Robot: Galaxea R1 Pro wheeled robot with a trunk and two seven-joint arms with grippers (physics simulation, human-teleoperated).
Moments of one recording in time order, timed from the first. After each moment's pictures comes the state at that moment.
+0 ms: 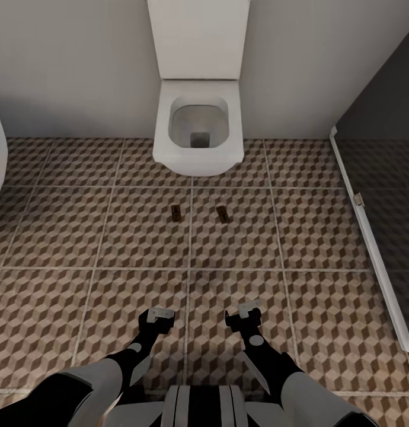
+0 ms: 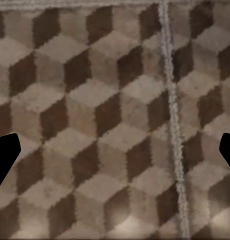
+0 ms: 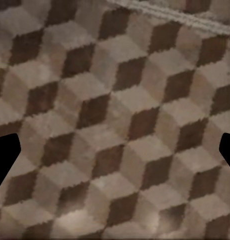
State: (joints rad) left arm -0.84 -0.10 -0.27 0.06 0.16 -0.51 0.03; right arm -0.69 0.12 0.40 -0.38 -0.06 -0.13 -0.24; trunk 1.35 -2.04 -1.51
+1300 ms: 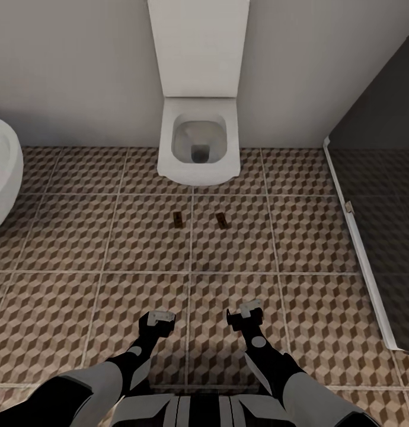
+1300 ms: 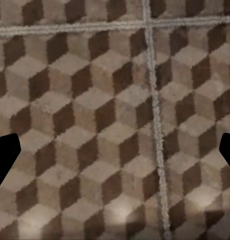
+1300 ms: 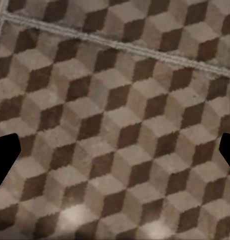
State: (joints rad) left arm -0.82 -0.11 -0.27 0.07 0.16 -0.51 0.04; right arm -0.69 0.11 0.40 -0.37 -0.06 -0.18 -0.24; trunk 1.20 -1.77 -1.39
